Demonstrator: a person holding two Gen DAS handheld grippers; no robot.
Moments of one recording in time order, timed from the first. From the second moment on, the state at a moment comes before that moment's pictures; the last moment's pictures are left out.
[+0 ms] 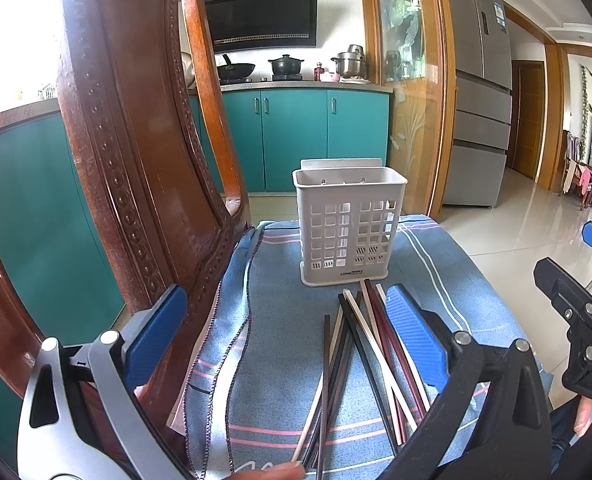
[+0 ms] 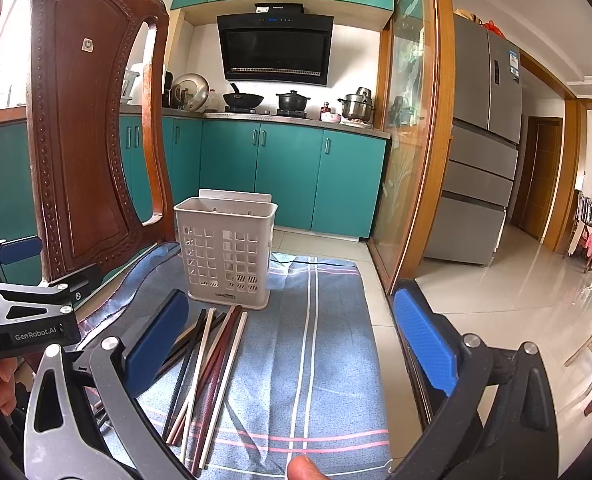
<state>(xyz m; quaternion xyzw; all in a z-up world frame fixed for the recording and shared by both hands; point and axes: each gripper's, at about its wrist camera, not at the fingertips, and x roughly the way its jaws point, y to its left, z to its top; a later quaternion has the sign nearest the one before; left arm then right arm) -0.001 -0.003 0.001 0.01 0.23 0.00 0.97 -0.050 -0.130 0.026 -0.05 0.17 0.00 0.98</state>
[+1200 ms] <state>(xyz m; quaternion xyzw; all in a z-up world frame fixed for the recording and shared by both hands) -0.004 -0.003 0.000 0.01 0.23 0.00 0.97 -0.051 -0.123 0.023 -0.07 0.16 0.00 0.98</state>
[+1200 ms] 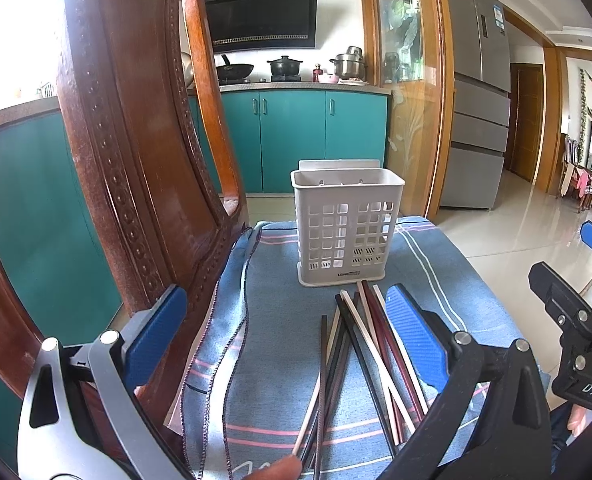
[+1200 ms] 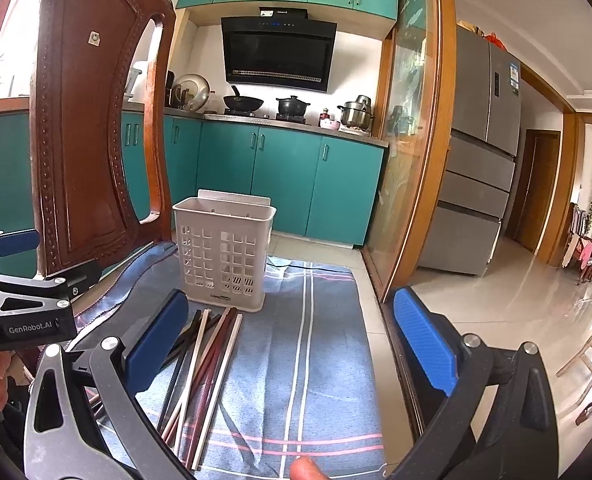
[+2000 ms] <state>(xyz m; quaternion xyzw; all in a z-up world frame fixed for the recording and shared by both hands) -0.008 -0.007 0.003 0.02 0.20 0.01 0.98 -0.056 -0.120 0.023 -0.06 0.16 0.03 0.98</state>
